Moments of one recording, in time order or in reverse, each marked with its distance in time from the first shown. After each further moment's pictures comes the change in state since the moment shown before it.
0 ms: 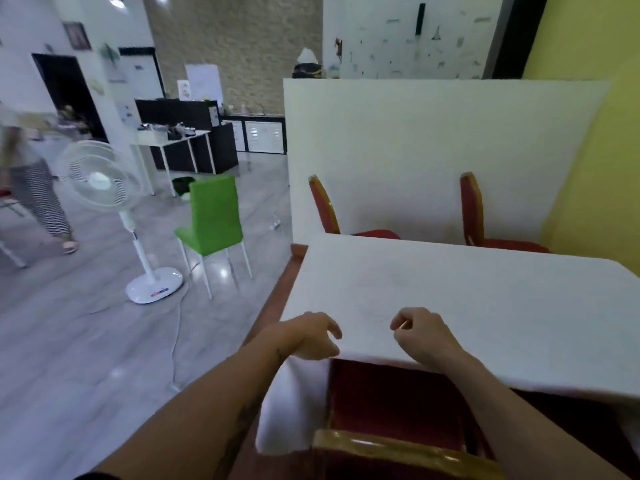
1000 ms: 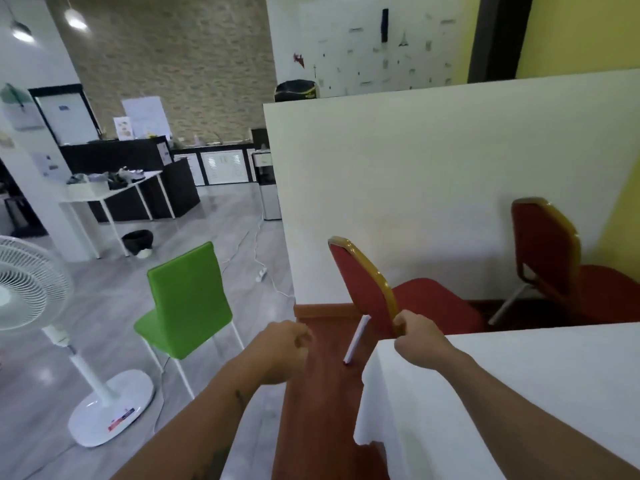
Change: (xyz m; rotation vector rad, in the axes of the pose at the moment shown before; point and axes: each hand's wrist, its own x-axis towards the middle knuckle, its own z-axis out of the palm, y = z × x) left_hand 0.349 -0.326 -0.381 -0.023 0.264 0.102; right_hand 0.536 -0.269 0.119 0.021 0.034 0.129
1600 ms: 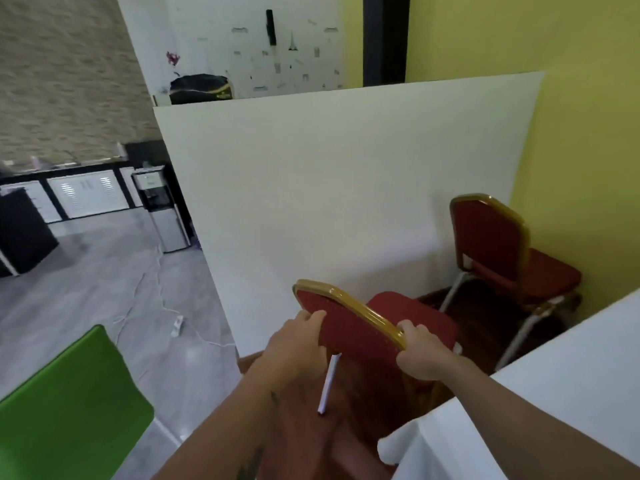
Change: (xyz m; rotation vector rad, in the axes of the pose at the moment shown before) left_hand 0.319 -0.066 -0.052 0.203 -0.077 0.397; right_hand 0.213 -0.063 0.023 -0.079 0.061 0.363
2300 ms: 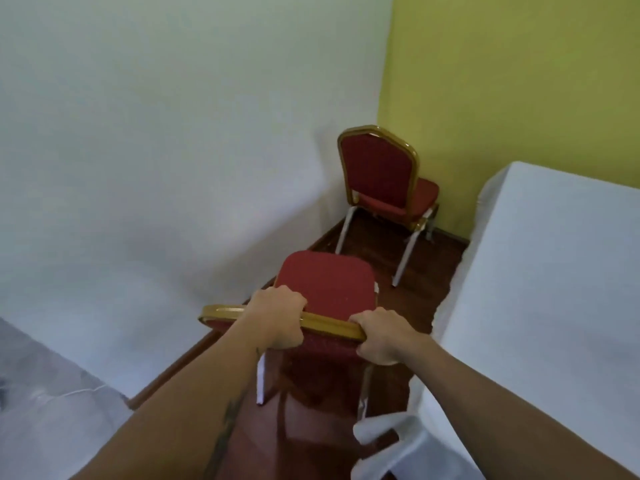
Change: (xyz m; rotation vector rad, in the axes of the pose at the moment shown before) left_hand 0.264 -0.022 0.038 0.453 -0.364 0.607; right_hand 0.120 -0.016 0.017 -0.089 -0.039 0.200
